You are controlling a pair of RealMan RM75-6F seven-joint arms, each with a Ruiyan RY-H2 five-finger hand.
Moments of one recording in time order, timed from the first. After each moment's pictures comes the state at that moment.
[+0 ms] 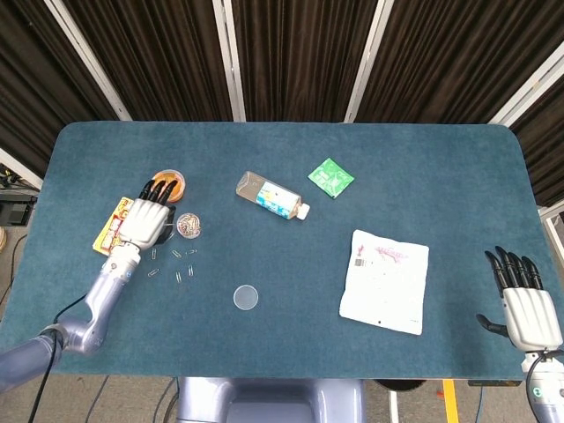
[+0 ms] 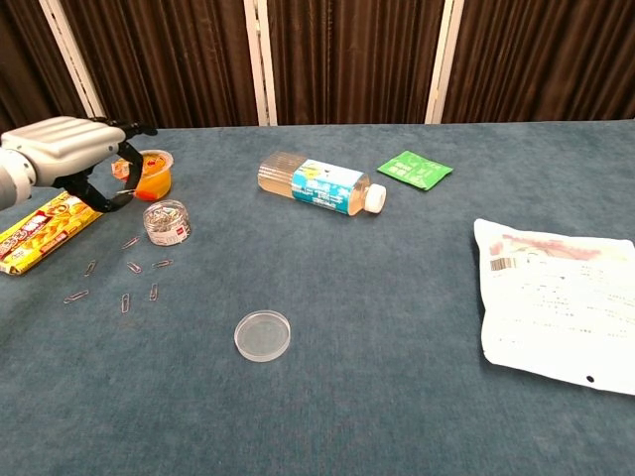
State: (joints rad) left arm -0.70 -1.58 -0.21 -1.12 1.23 0.89 0.34; right arm 0.10 -1.13 0.07 -1.58 -1.45 1.42 -0.08
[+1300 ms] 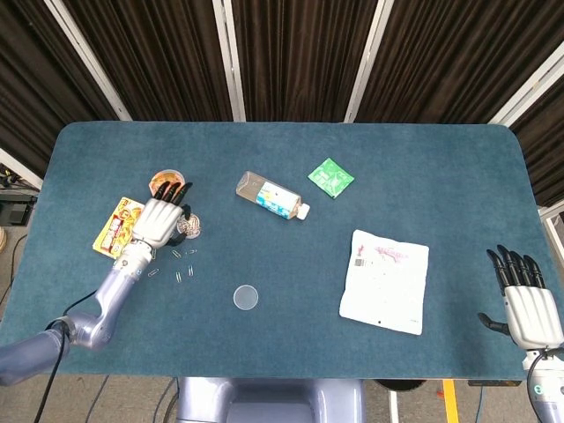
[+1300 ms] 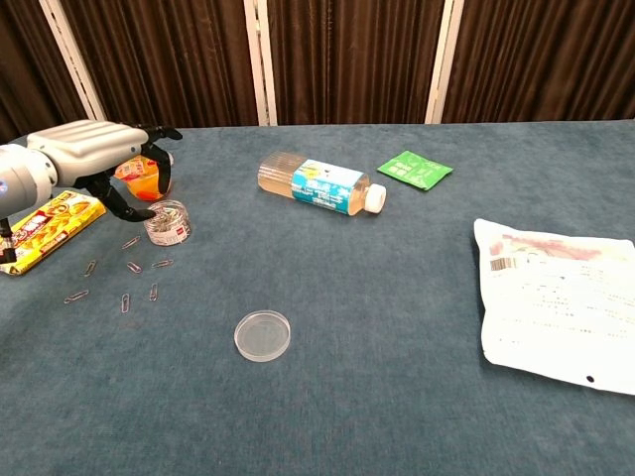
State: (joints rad) left arm -0.74 -1.56 -0.17 -1.17 1.25 0.89 0.27; right arm 0.10 -1.13 0.07 -1.57 -1.44 1.42 -0.08
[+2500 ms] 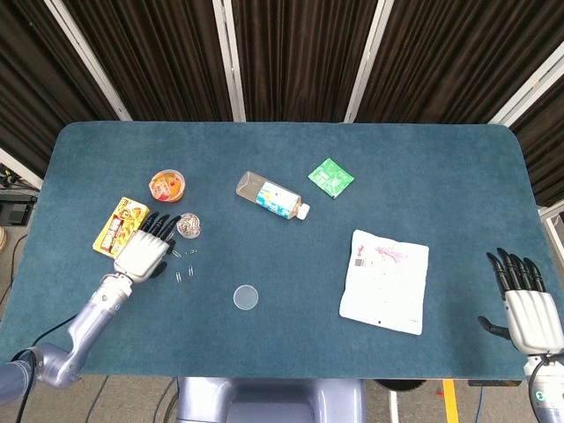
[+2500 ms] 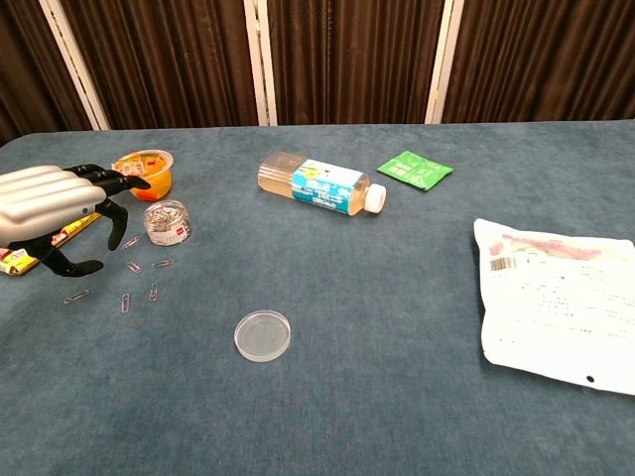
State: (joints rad) left arm -0.63 -1.50 -0.02 -1.25 1.37 0.99 0.36; right arm 0.09 -1.13 0.06 -1.58 -1.46 1.44 -0.07
